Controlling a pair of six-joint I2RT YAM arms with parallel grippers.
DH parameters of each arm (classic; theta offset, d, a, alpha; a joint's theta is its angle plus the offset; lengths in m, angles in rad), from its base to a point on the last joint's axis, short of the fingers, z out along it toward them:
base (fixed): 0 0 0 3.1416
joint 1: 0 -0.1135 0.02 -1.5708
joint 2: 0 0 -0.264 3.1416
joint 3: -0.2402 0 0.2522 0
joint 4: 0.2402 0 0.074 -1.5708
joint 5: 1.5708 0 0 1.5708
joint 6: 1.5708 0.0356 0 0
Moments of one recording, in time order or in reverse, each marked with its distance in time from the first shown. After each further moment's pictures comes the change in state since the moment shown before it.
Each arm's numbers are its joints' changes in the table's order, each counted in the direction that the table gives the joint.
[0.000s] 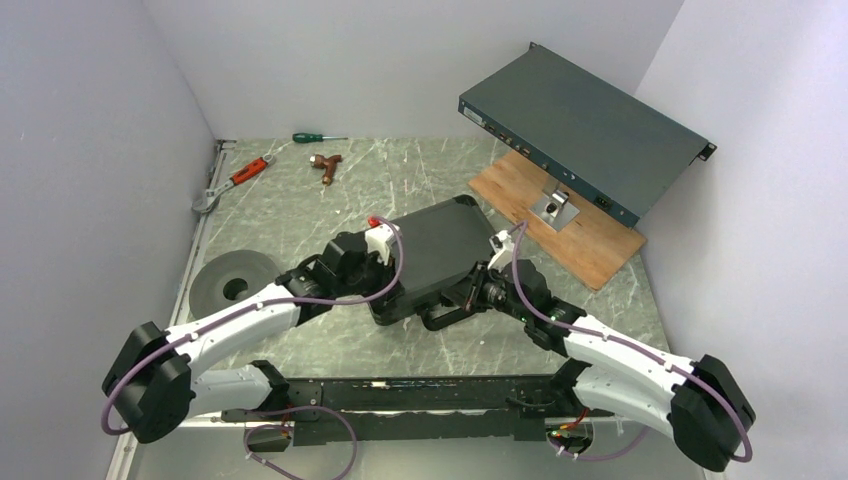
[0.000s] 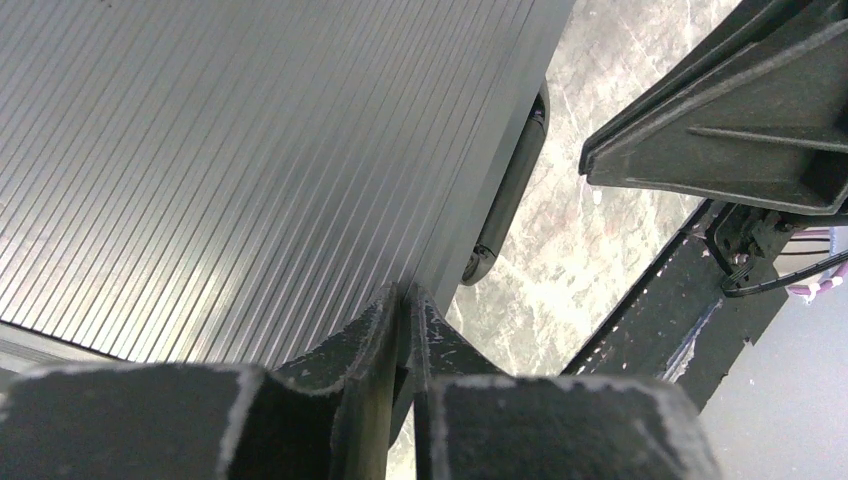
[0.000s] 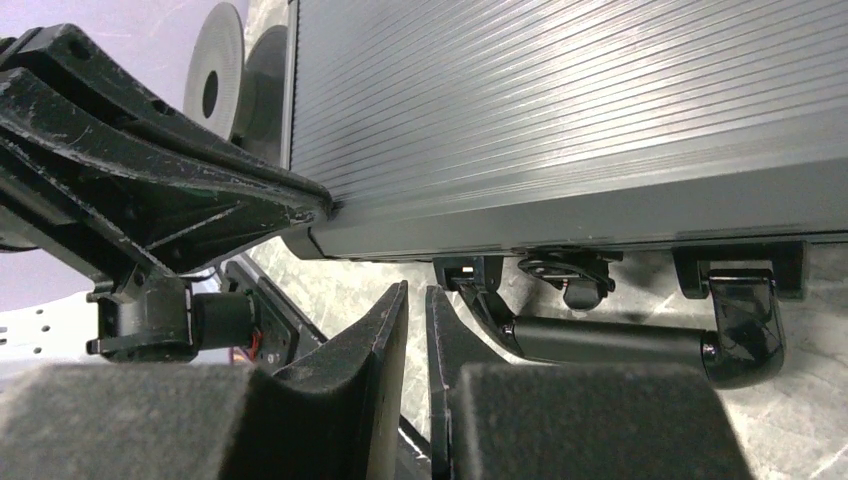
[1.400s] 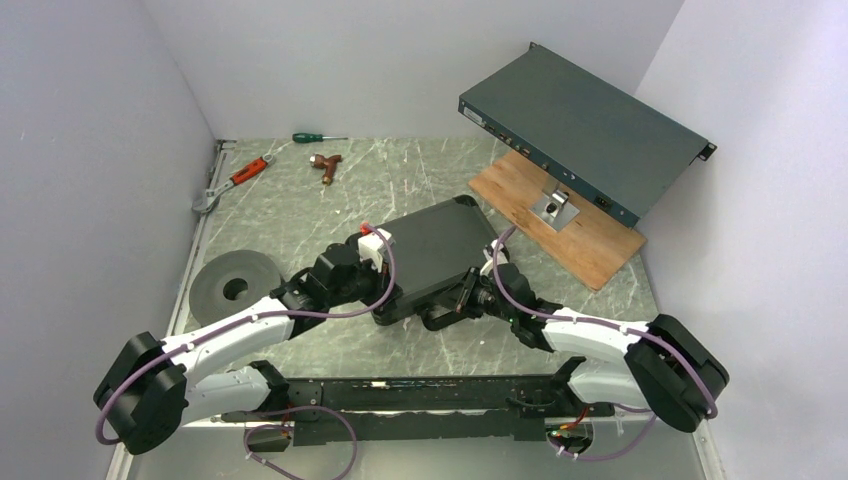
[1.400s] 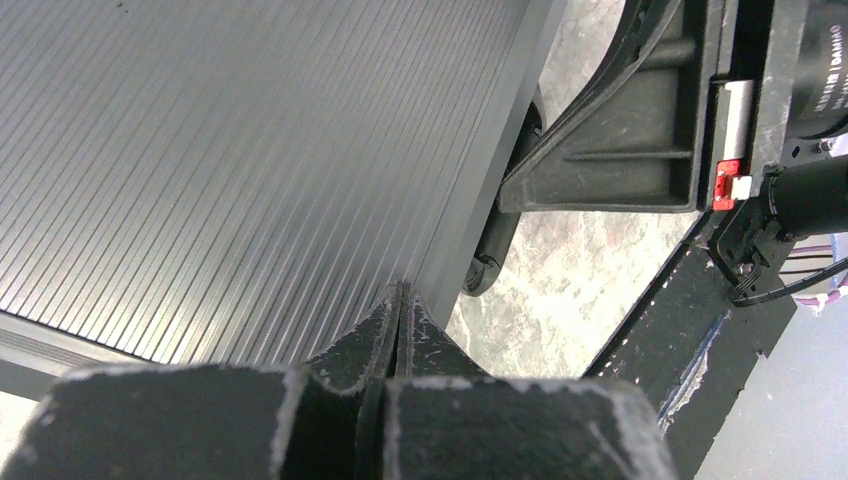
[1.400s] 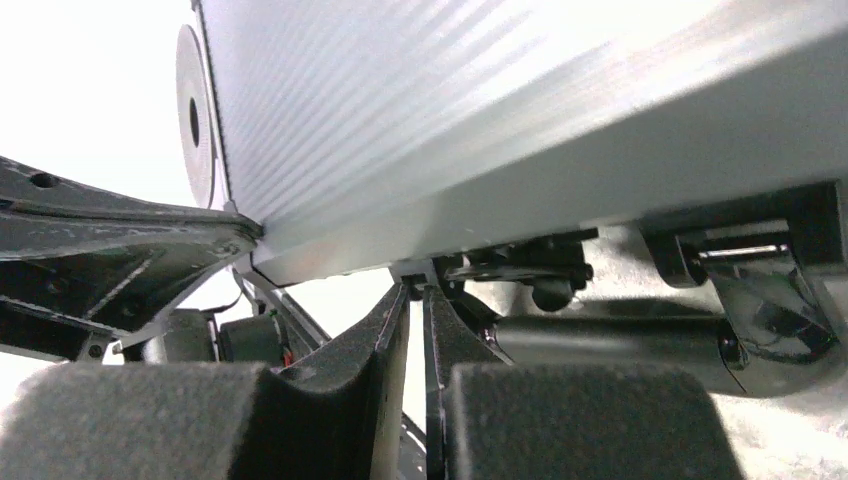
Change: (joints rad) left arm 0.000 0.056 0.123 -0.150 -0.001 0.000; right arm 0.001 -0.240 0.089 -0.240 -0.025 0.235
